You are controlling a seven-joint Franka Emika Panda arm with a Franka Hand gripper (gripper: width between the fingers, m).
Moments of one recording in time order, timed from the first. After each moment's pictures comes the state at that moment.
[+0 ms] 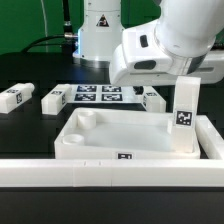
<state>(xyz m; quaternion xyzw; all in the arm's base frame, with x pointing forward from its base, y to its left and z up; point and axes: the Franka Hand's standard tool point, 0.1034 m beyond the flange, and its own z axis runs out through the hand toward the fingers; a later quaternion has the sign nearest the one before) 0.452 0.084 0.045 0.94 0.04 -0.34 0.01</state>
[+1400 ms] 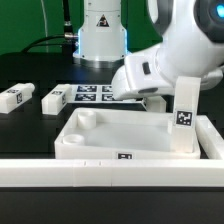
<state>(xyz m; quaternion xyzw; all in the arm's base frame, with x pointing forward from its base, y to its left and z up) 0.411 0.091 0.017 0.90 0.08 -0.43 0.00</state>
